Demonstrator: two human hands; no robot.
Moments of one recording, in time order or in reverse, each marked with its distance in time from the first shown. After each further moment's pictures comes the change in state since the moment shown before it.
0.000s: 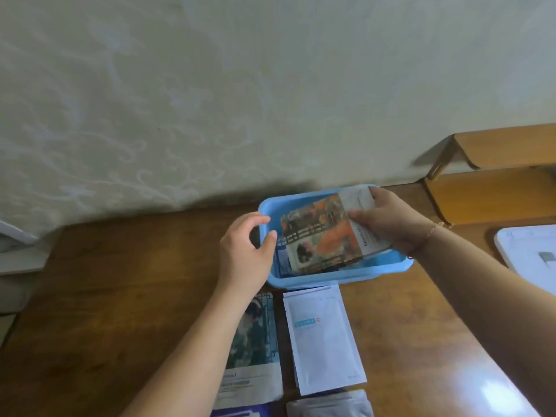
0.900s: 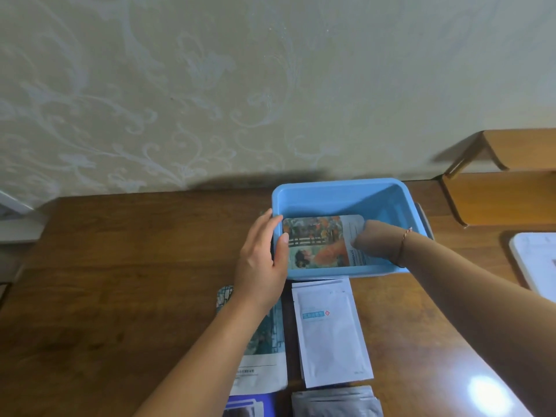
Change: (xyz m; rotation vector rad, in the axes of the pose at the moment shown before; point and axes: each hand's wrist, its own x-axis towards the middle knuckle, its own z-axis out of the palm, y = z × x) left_hand -0.025 -0.035 0.015 0.007 -0.095 0.089; right_hand 0.005 0.009 0.045 -0.677 -0.209 0.356
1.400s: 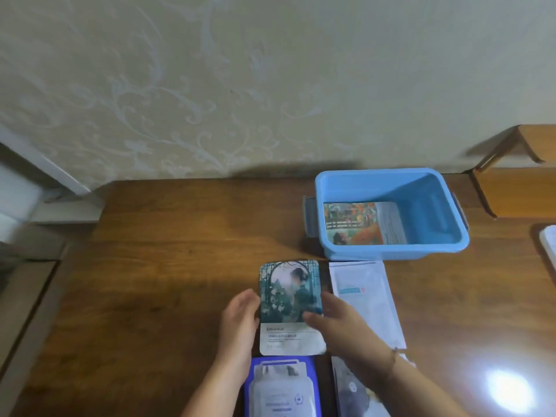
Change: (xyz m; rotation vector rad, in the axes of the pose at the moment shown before) left_hand -0.127 -0.060 -0.066 -0.678 0.107 -0.971; right_hand -0.118 -0.011 0.188 0.632 -0.148 -0.207
